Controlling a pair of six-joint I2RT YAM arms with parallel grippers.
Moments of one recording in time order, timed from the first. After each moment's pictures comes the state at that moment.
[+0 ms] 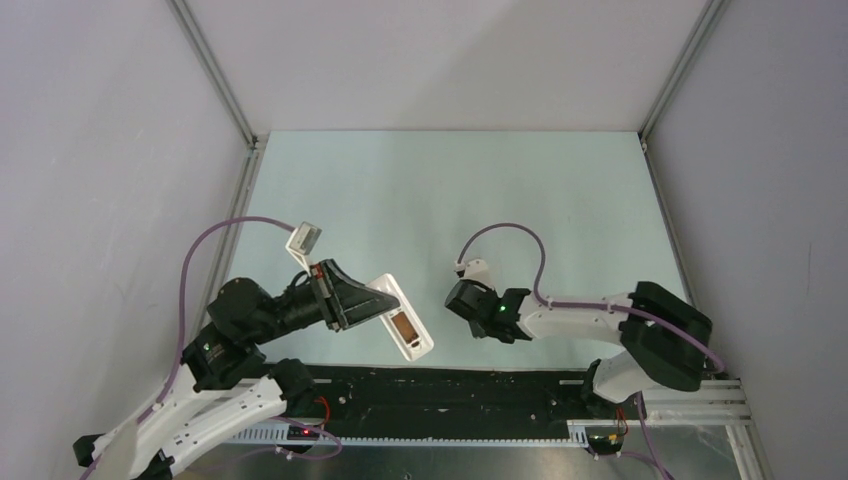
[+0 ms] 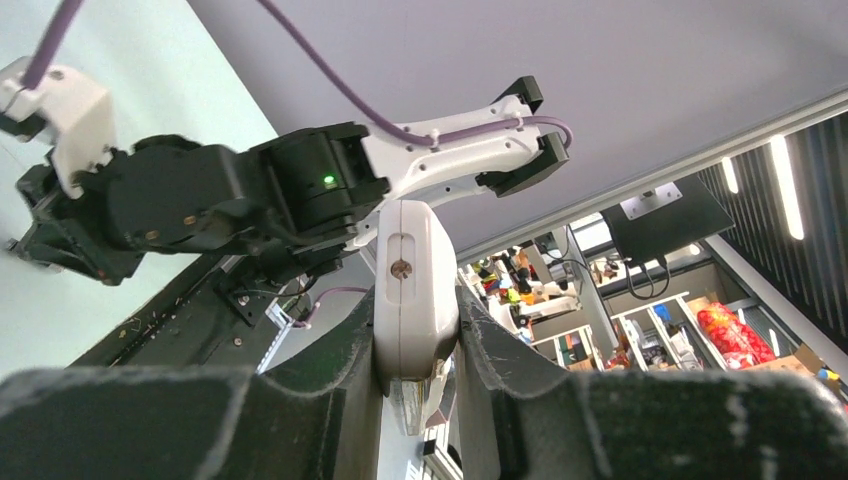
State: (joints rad) left arm -0.87 0.44 0.77 -0.25 0.32 -1.09; right arm 1.10 1.44 0.75 -0.42 0.43 0.65
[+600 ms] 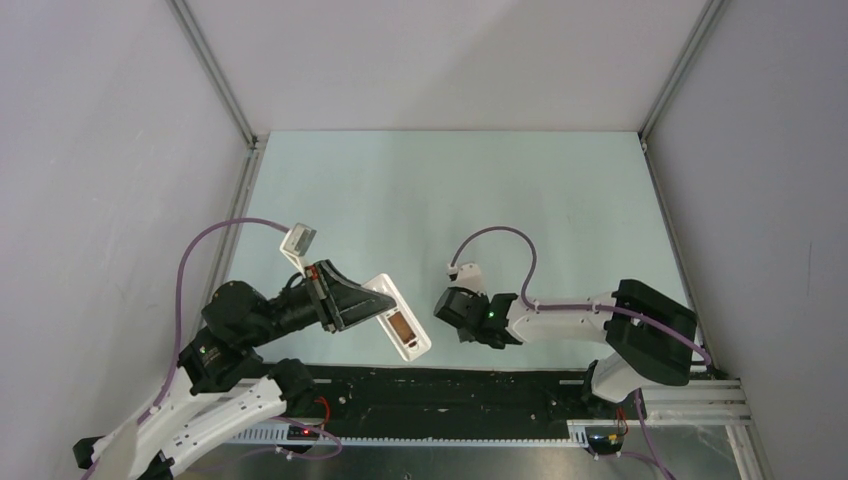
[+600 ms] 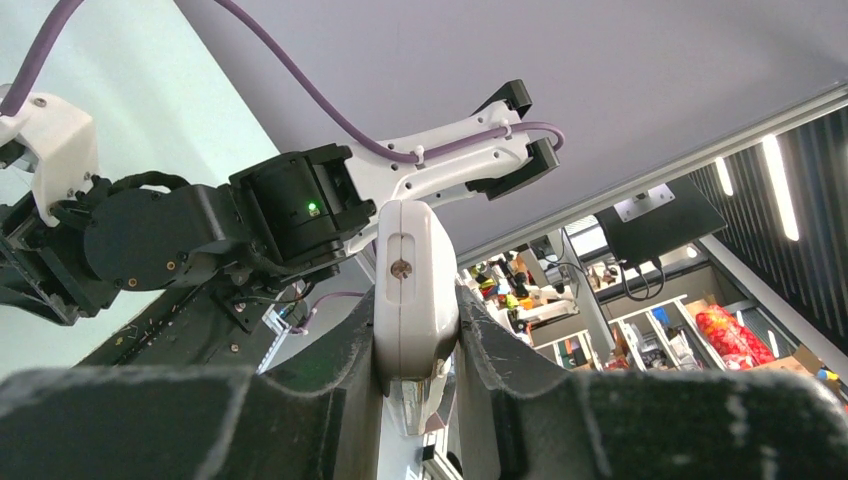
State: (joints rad) left arm -0.87 0.42 0.77 -0.25 0.31 -1.09; right arm 1.16 1.55 0.79 -0.38 0.46 0.75
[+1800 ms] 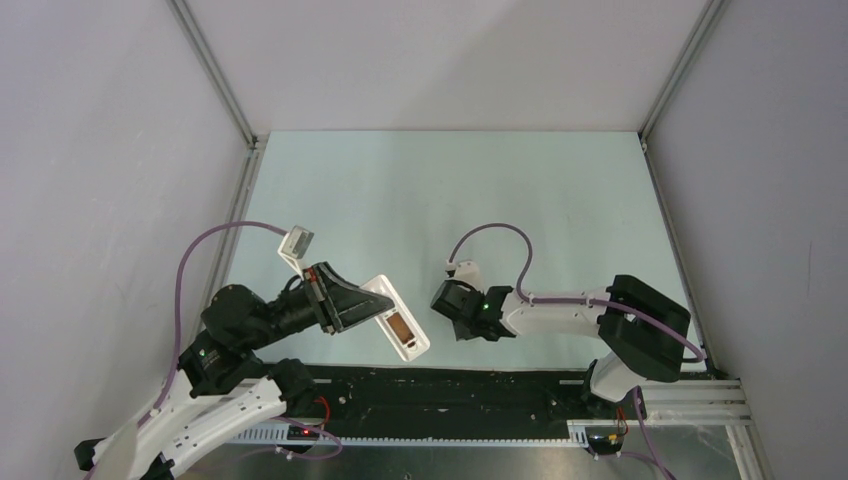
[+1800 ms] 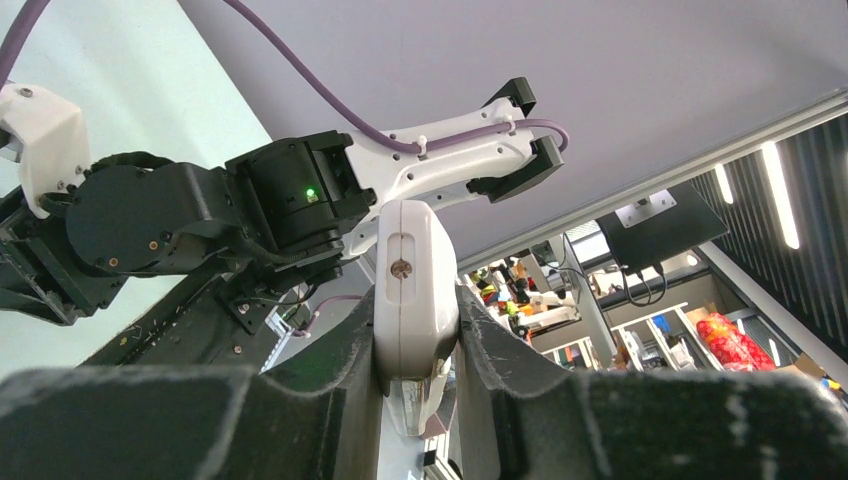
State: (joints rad) left arm -0.87 0.39 0.75 -0.25 0.29 -1.10; right arm 1.13 1.58 0.84 -0.44 0.37 0.79
